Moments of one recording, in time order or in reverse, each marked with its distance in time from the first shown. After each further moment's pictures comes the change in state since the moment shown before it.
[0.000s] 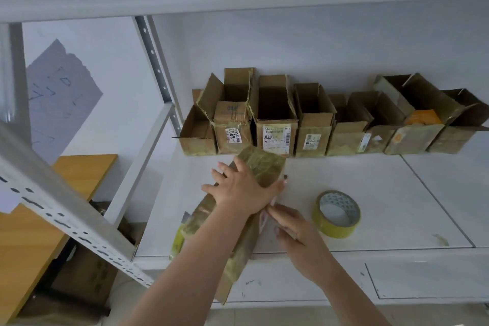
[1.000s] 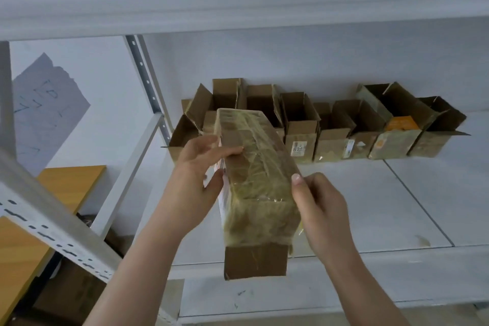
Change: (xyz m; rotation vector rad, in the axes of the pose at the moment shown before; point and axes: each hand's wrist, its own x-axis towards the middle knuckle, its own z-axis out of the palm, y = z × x) left_hand -0.055 -0.055 -0.059 -0.595 0.512 0.718; right_hand -0.006 -0.083 -0.046 0.069 0.539 0.001
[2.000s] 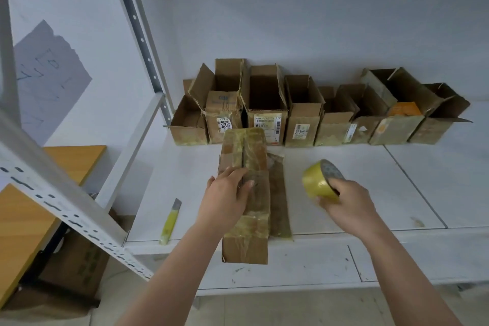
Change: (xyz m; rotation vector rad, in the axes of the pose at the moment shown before) left_hand -0.035 -0.031 0.077 0.171 -0.237 -0.279; right_hand 0.024 0.072 -0.048 -0.682 -0.270 0.069
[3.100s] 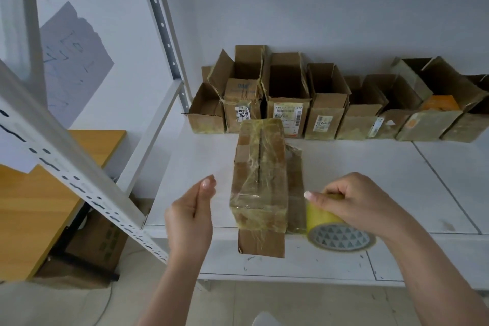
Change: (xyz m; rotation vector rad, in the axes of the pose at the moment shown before) left_hand -0.068 -0.033 -0.017 -0.583 0.542 -0.305; right_hand -0.008 -0.047 -0.018 0.085 -0.322 -0.116
